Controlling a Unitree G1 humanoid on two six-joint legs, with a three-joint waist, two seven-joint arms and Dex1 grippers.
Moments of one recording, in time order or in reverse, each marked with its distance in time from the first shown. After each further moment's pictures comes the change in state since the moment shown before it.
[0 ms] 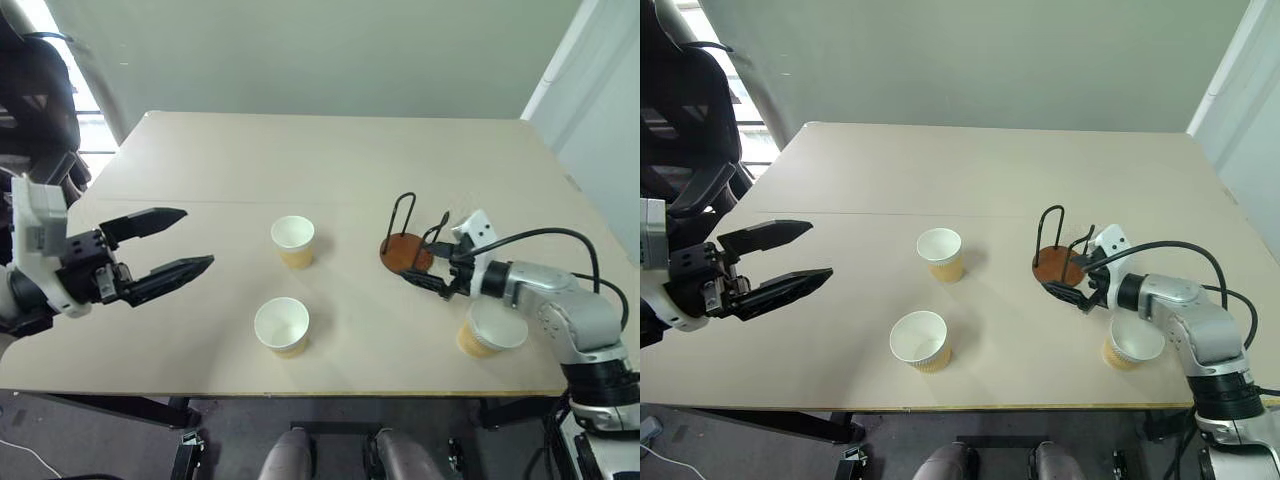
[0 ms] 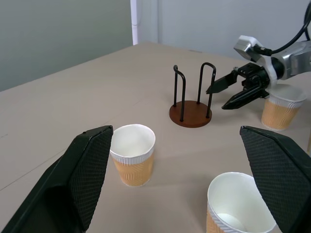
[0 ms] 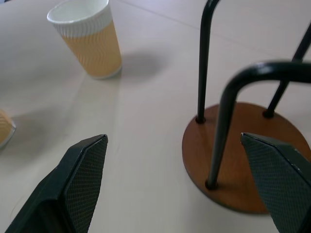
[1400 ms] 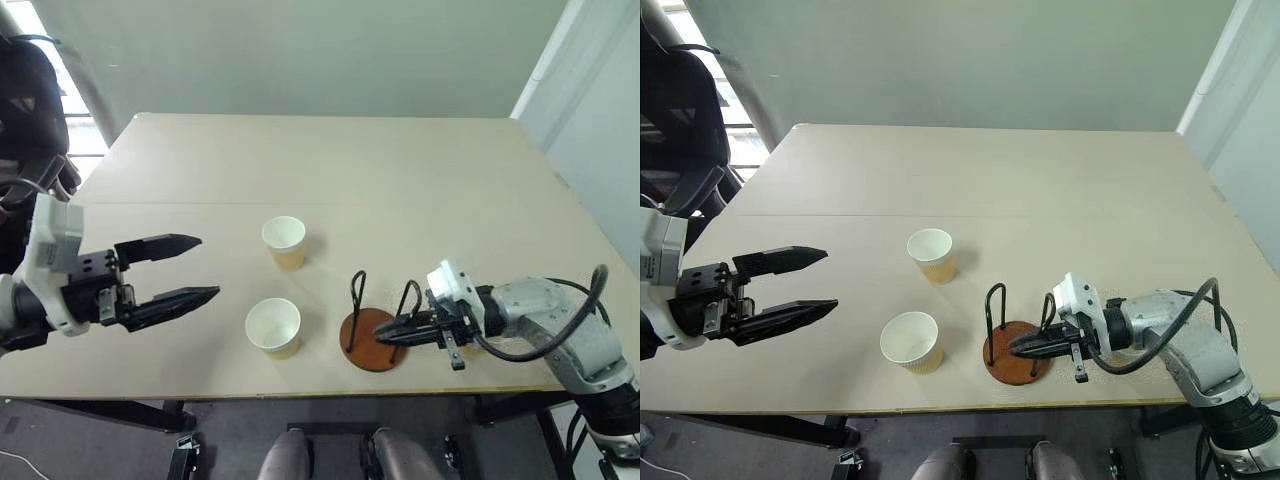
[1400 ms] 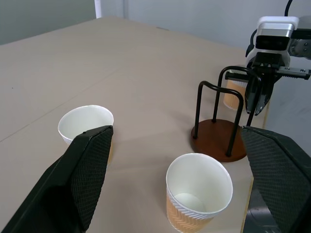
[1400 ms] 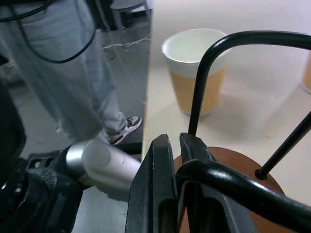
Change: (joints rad) left arm 0.056 0.062 -0.013 -0.019 -0.029 0.074 -0.099; right arm 0.088 -0.141 0.197 -0.237 0.070 -0.181 0.530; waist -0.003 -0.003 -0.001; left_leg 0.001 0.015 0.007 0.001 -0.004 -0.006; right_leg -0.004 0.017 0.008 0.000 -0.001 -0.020
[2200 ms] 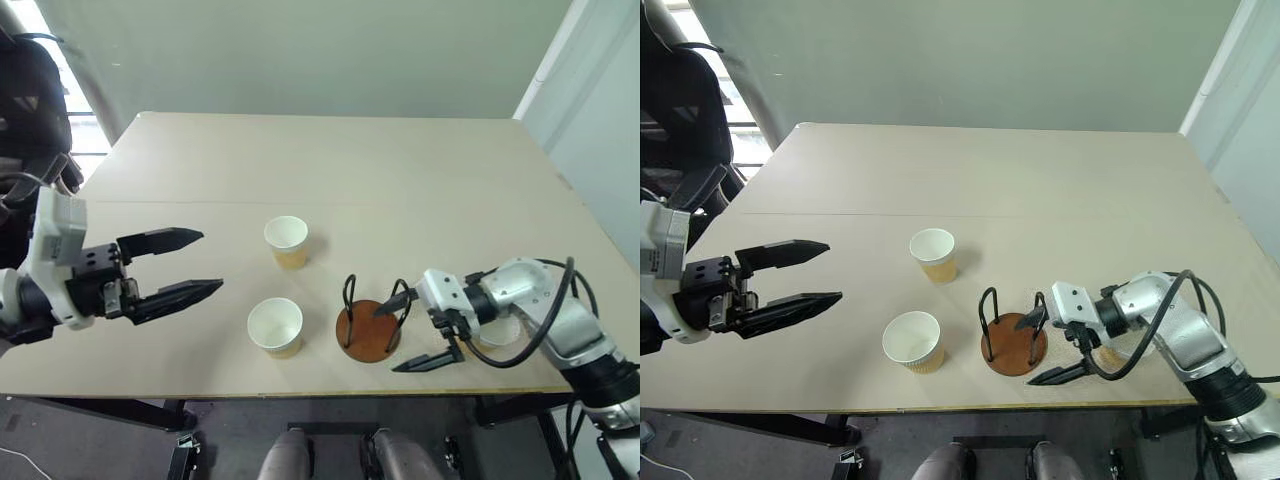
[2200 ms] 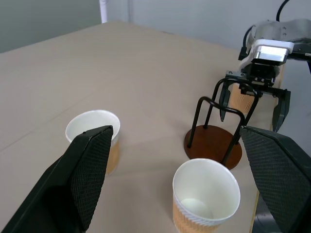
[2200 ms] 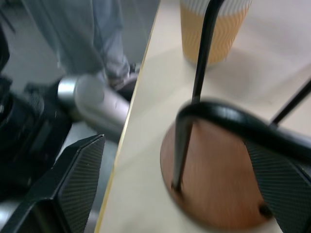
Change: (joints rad) left arm -0.074 -0.003 -0.036 0.001 0.004 0.000 0.019; right arm -0.141 -0.104 0.105 0.129 -0.197 -0.162 0.167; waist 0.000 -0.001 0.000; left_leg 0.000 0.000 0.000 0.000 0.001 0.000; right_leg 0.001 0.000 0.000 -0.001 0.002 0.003
